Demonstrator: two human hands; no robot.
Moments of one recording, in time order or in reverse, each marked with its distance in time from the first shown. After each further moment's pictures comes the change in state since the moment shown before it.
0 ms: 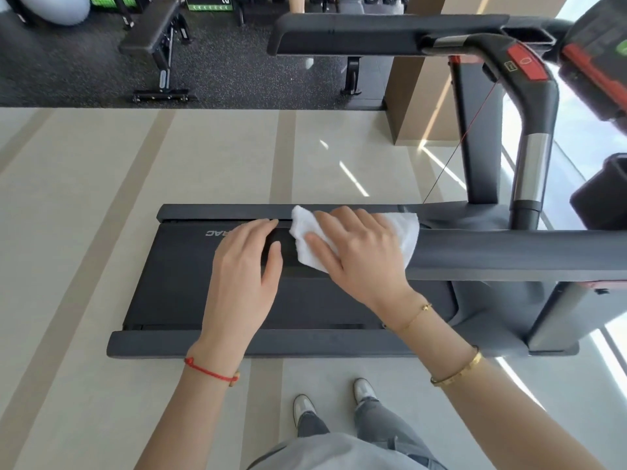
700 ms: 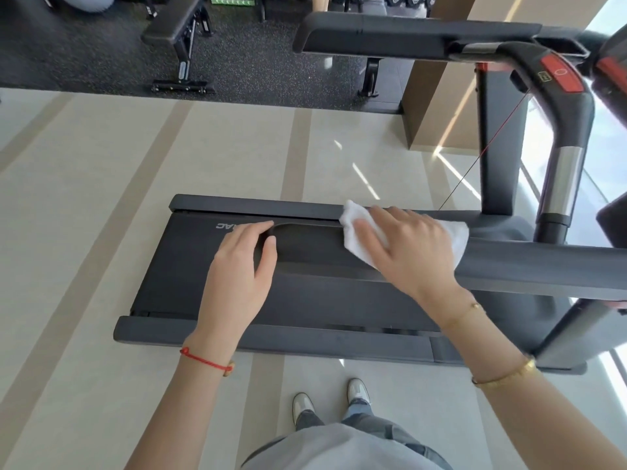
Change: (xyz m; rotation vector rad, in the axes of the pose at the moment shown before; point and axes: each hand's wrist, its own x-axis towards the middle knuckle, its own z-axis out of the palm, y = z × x) left_hand -0.002 -0.032 -0.014 -0.080 0.017 -0.118; right_hand 0.010 0.021 -0.014 -0.063 -0.023 0.127
